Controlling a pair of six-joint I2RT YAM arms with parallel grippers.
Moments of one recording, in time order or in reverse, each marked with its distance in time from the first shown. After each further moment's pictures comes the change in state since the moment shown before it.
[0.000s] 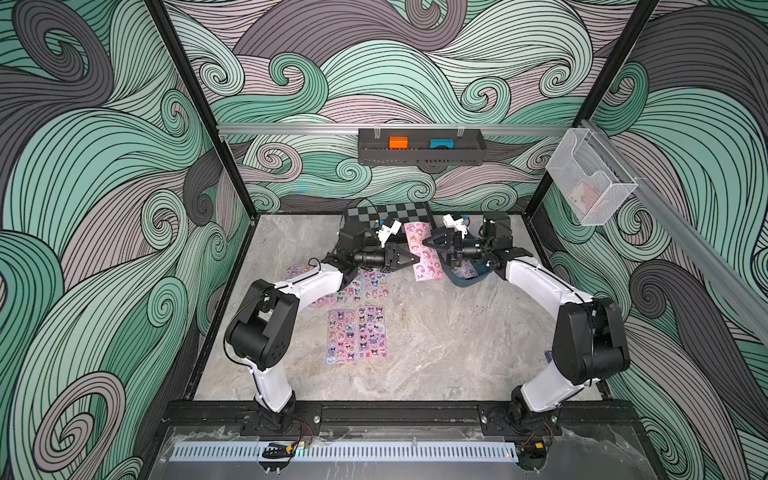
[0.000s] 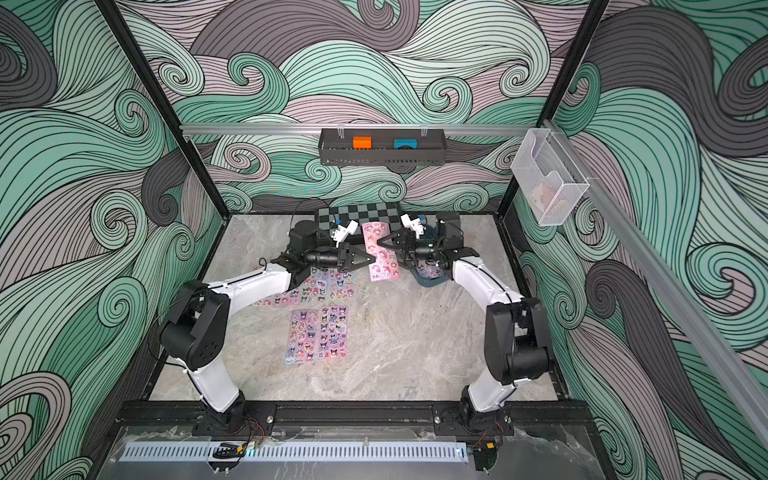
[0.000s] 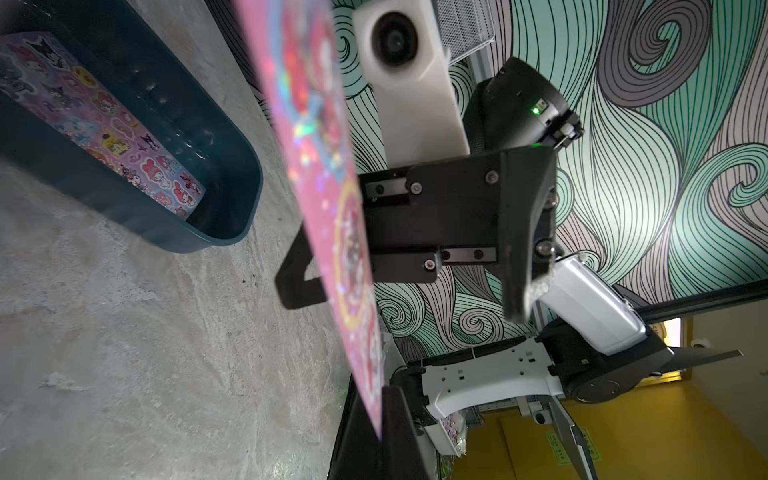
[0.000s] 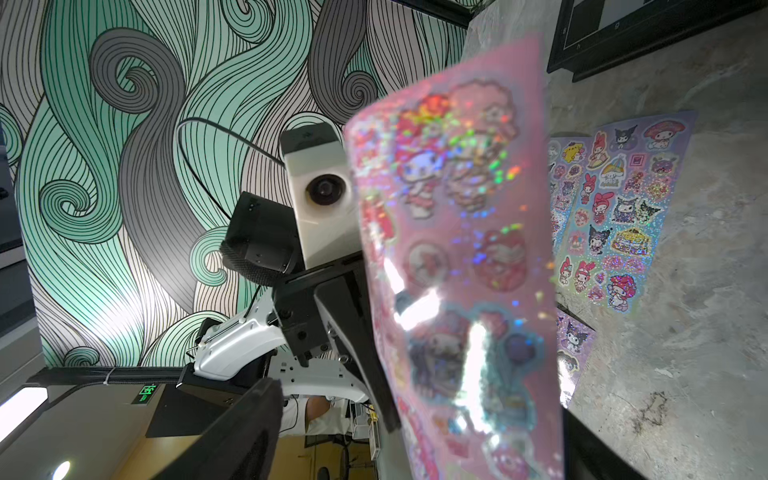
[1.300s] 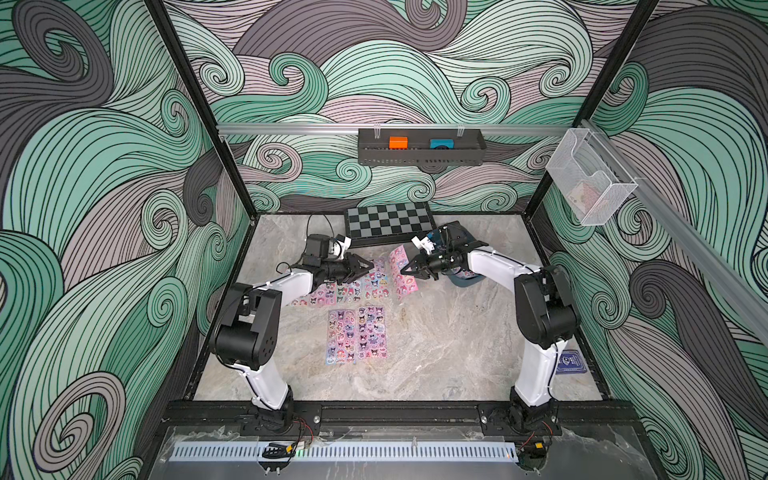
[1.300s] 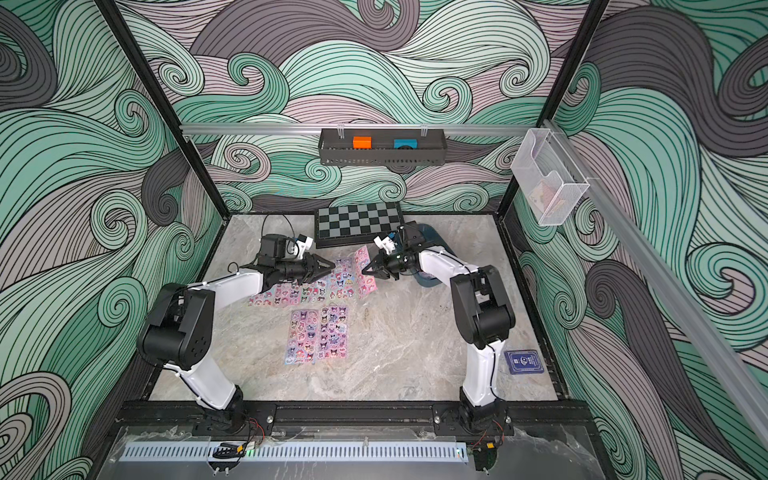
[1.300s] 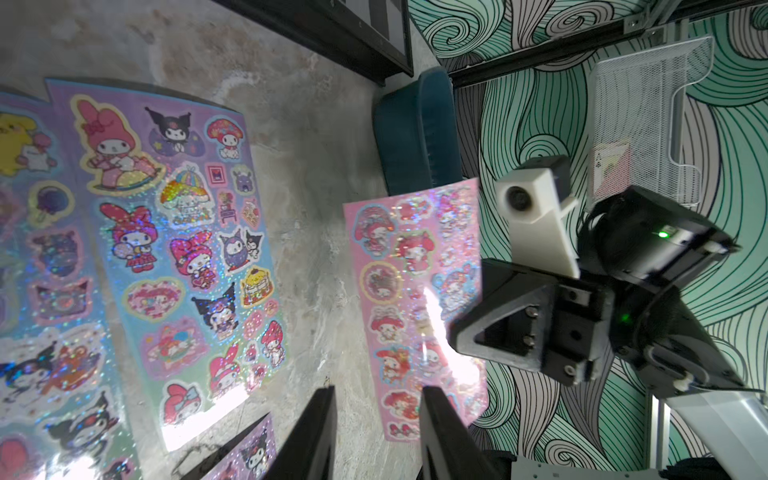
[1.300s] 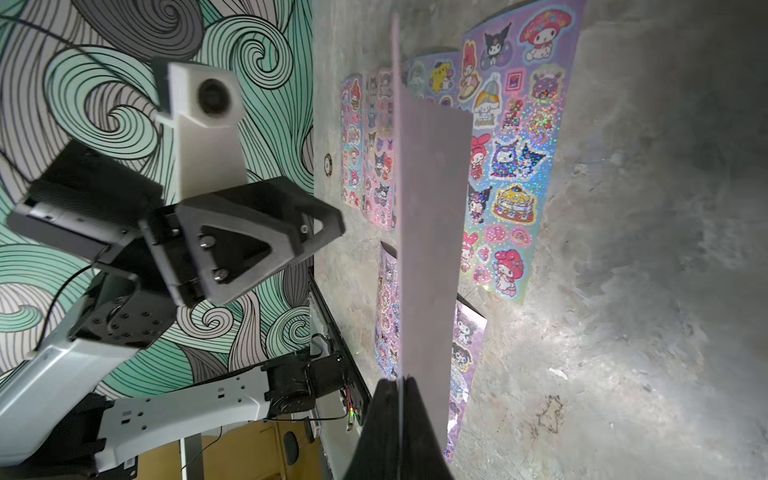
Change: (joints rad) left arm 0.257 -0.072 -0.176 -0.328 -0.222 0.163; right arm 0.174 0.360 0.209 -0.357 0.269 -0.301
